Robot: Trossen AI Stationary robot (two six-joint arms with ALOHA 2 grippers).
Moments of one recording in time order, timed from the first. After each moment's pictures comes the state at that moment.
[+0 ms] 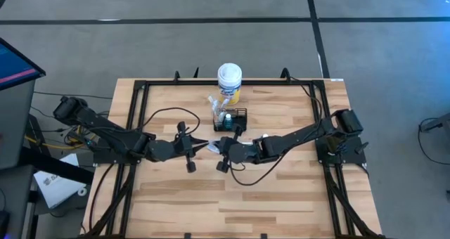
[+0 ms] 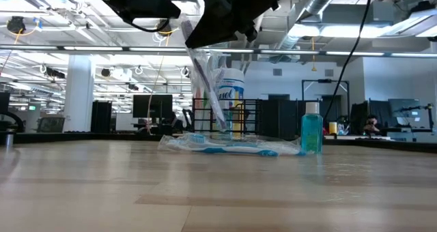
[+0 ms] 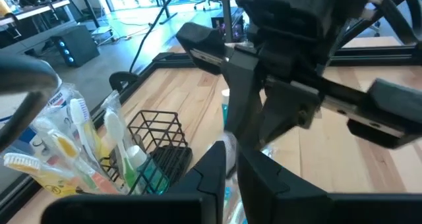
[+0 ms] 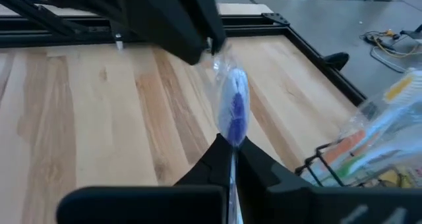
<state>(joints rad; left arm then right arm) -0.39 1.19 0.67 0.17 -0.71 -0.09 0.25 1.83 1.27 0.00 0.61 0.17</state>
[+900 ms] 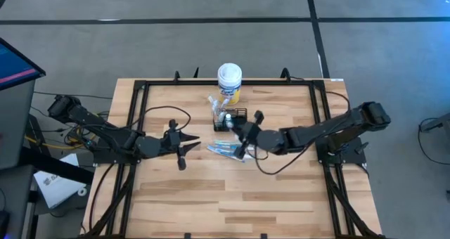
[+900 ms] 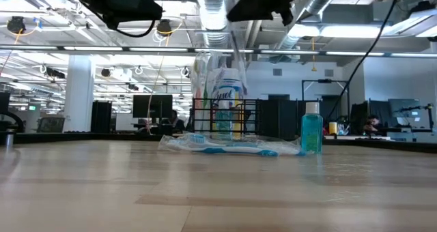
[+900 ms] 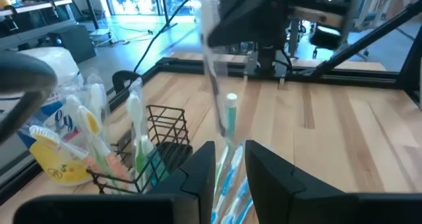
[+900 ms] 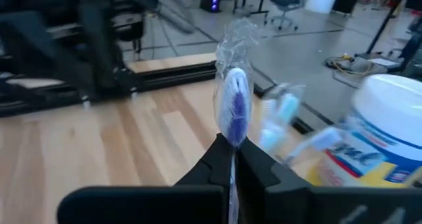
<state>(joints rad) -0.40 1.02 0.54 0.21 -0.72 -0.14 0.22 1.50 0.99 0.17 0.72 0.15</state>
